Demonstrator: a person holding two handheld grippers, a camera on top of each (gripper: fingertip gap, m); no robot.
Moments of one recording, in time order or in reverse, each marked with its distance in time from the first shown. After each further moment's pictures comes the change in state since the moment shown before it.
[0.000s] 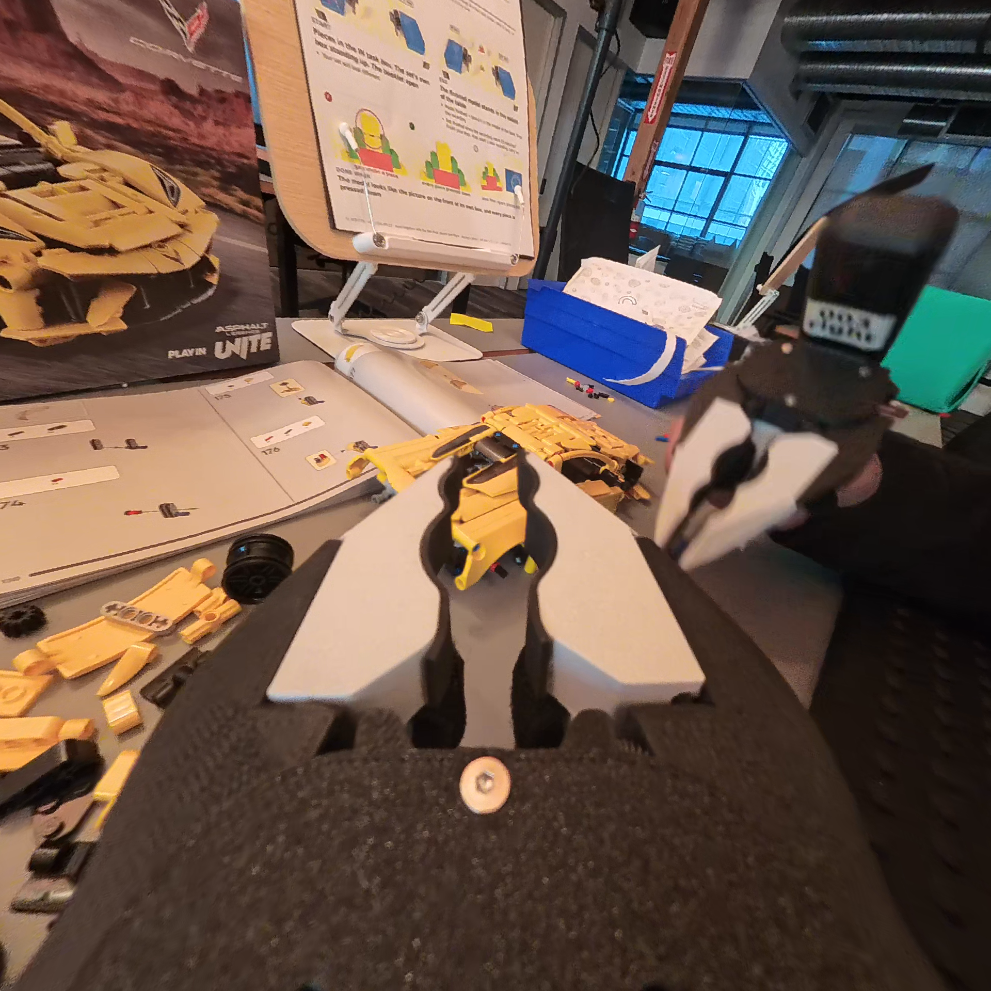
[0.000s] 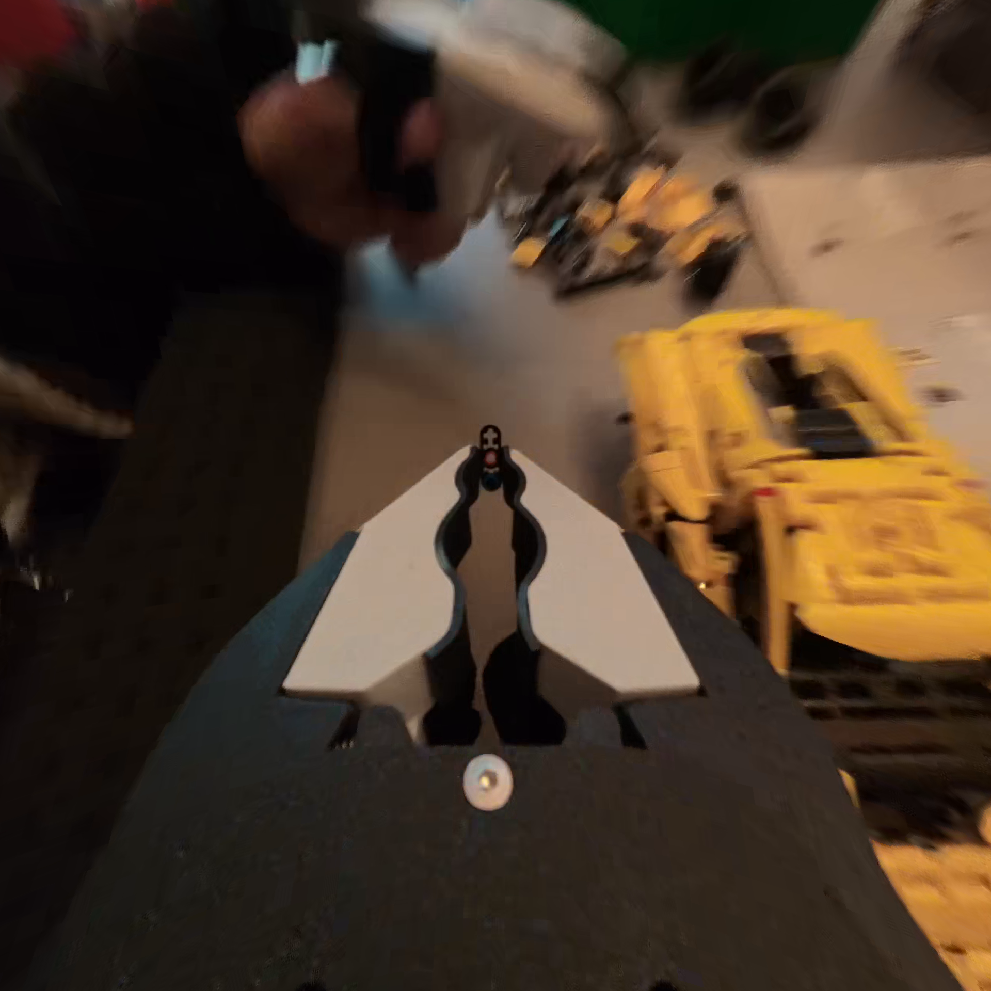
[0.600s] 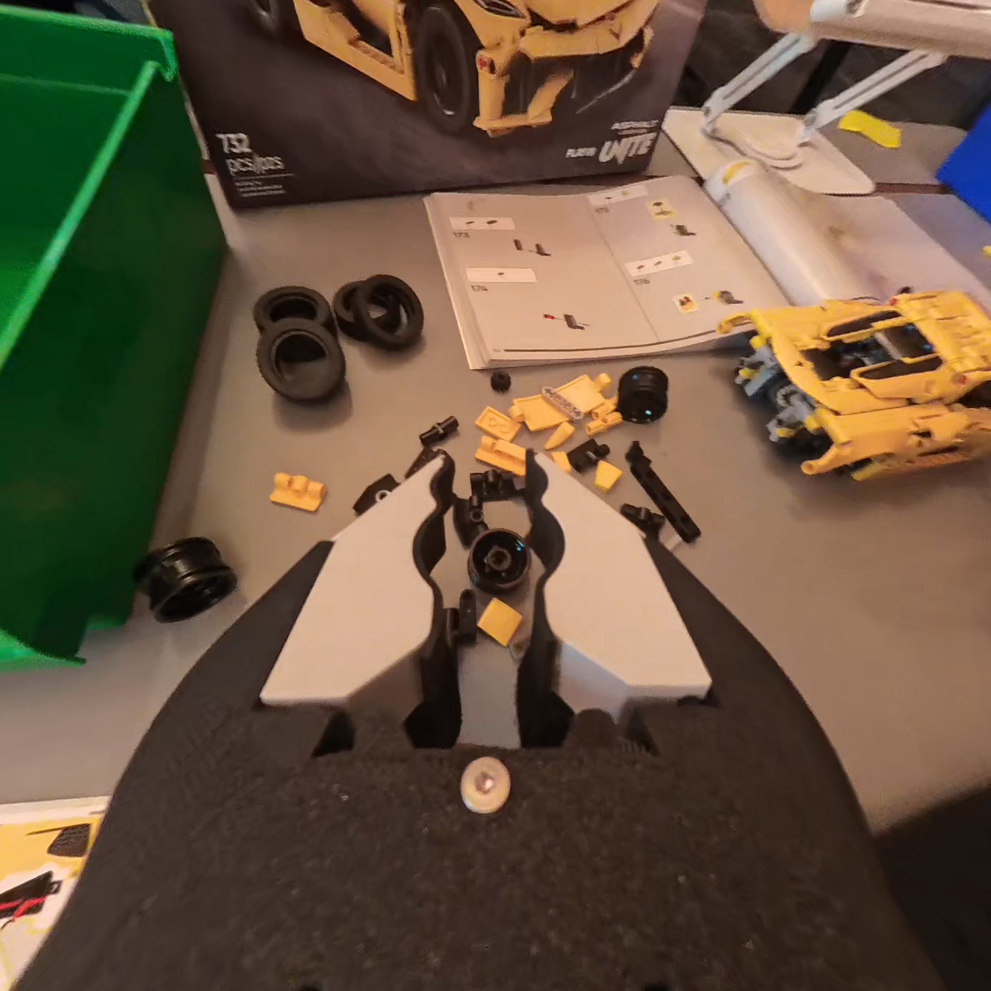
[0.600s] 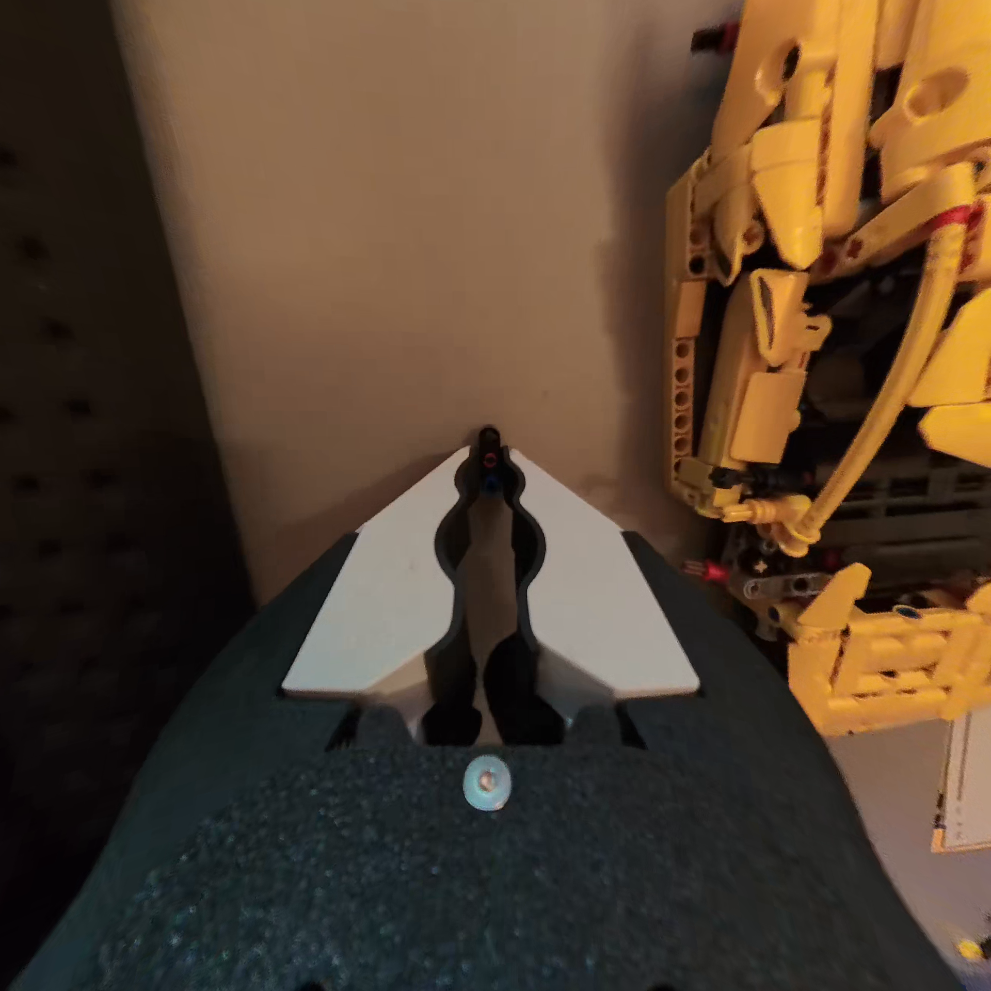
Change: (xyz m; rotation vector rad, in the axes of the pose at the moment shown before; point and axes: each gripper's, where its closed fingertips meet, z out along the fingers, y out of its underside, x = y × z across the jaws) left arm -0.146 0.012 -0.115 -0.375 -0.553 -0.066; right arm 0.004 0.090 -0.024 -0.616 0.098 0.003
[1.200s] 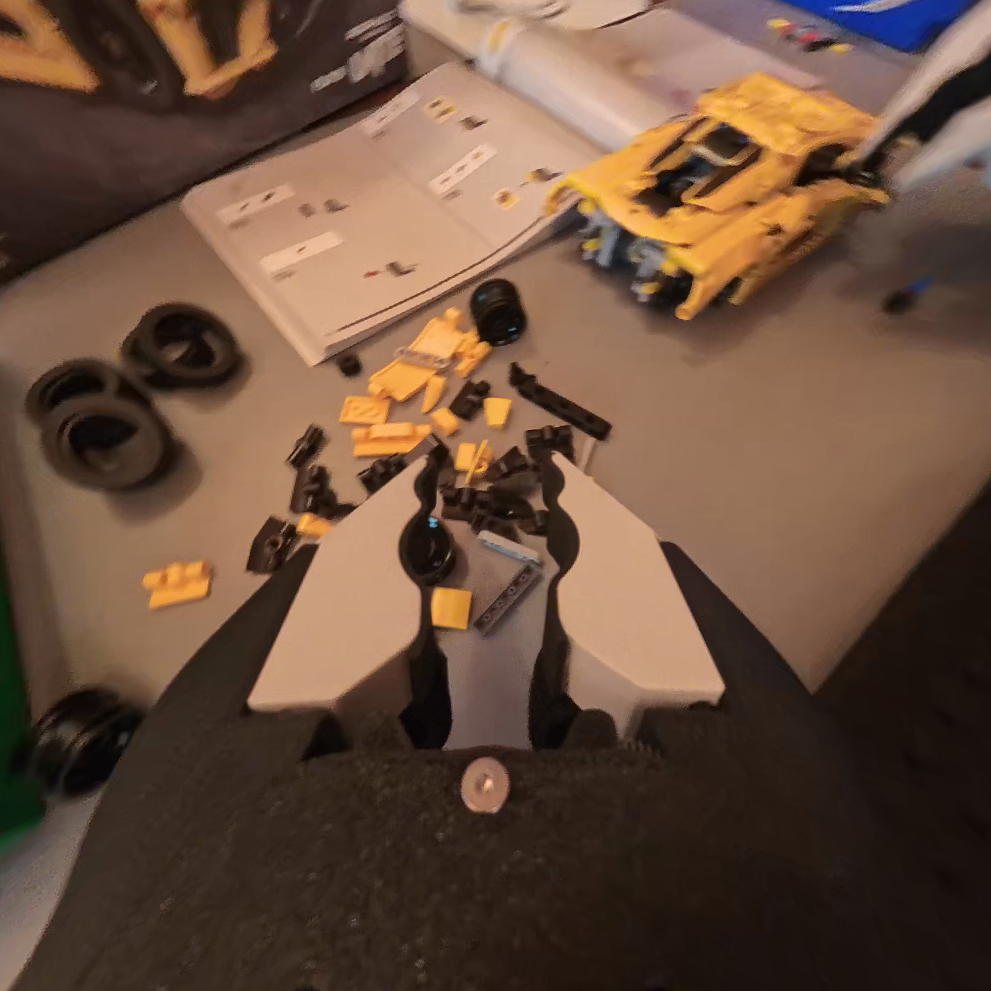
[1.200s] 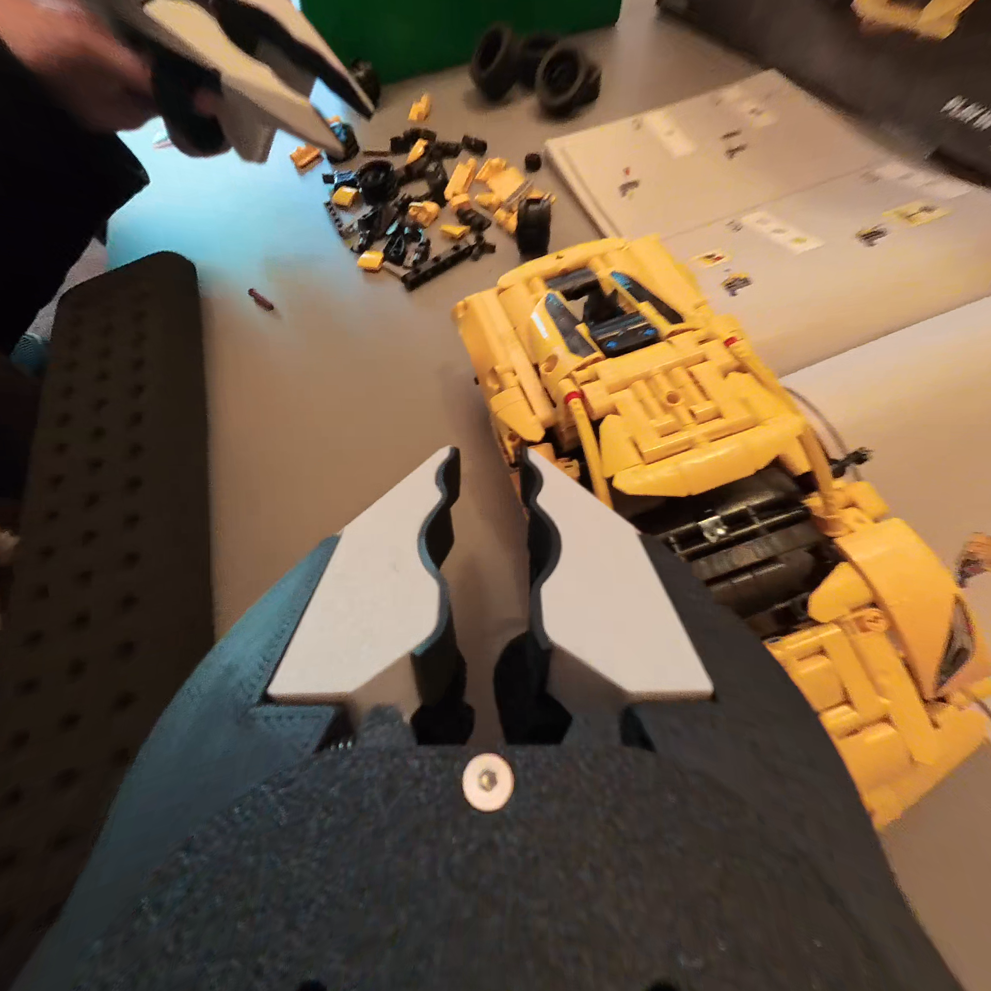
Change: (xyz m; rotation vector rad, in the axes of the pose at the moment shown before) left arm 0.047 0.030 0.001 -0.085 0.317 0.327; right arm 0.055 -0.061 -0.046 0.646 0.044 0.276
